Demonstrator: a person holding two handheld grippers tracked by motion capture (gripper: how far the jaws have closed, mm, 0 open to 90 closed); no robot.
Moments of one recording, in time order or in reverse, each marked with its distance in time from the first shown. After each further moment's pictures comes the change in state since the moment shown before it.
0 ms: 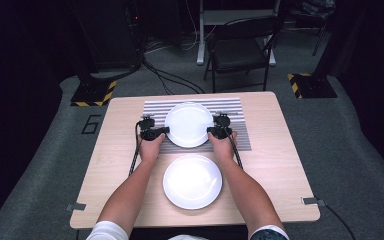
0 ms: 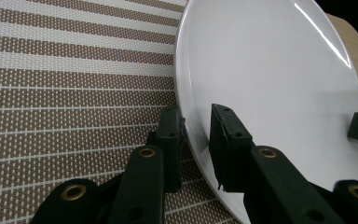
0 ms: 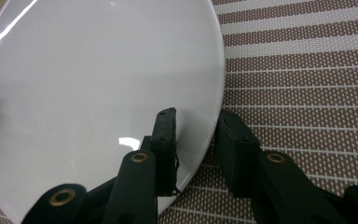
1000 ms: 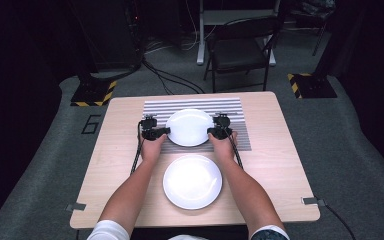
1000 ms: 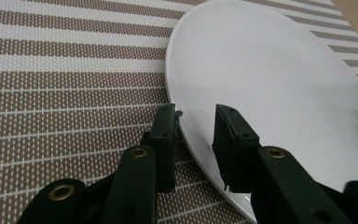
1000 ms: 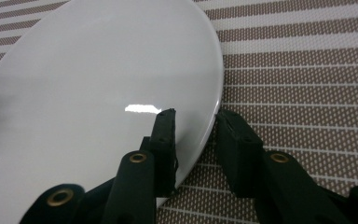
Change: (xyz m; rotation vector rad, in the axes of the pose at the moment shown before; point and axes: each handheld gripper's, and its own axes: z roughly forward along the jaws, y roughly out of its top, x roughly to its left) left arm -0.004 0.001 0.005 0.025 0.047 0.043; right arm -0.001 0.000 0.002 0.014 -0.026 -0.016
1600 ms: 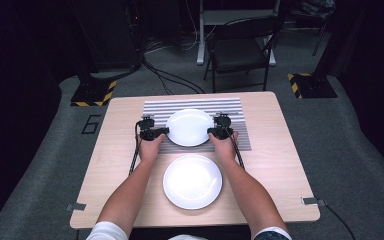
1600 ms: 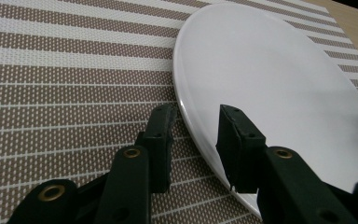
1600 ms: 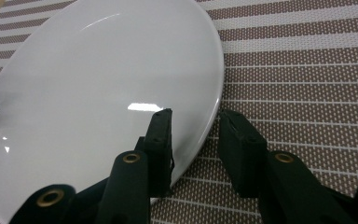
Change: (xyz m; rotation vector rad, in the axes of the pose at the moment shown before) left arm 0.008 -0.003 -0.005 0.006 -0.016 -0.033; right arm -0.001 0.000 -0.006 0.005 0.018 -0.007
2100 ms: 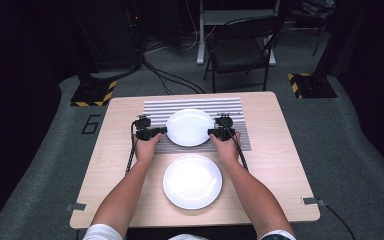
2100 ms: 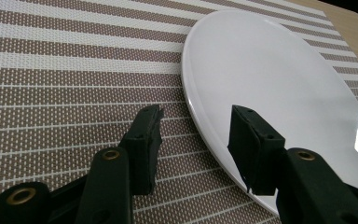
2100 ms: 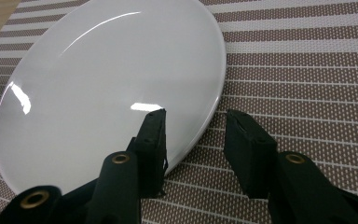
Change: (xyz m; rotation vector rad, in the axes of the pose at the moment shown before) left arm 0.004 0.004 -0.013 -0.009 -0.001 0.013; right arm -0.002 -0.003 -0.013 -0.009 0.030 -0.046
